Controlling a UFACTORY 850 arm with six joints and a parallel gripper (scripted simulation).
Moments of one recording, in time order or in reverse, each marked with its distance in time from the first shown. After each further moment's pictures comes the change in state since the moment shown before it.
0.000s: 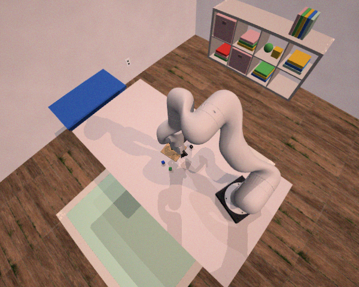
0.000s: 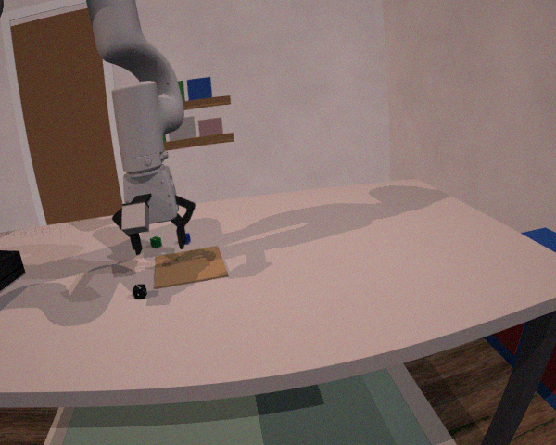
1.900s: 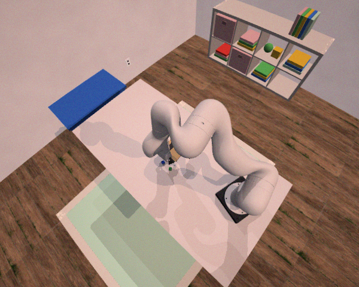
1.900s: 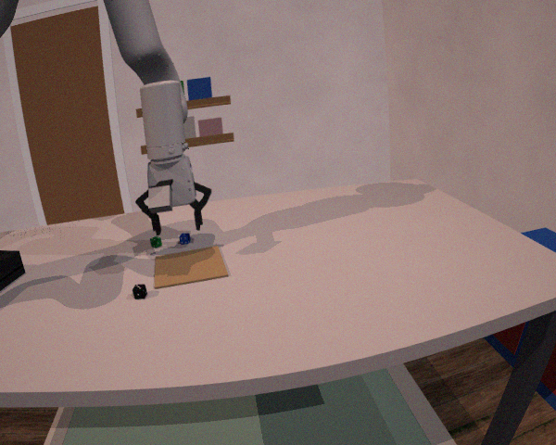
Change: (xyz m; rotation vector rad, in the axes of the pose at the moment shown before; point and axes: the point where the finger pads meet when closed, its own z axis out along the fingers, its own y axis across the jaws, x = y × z) arm -0.093 -0.030 0.002 -0.012 0.013 0.000
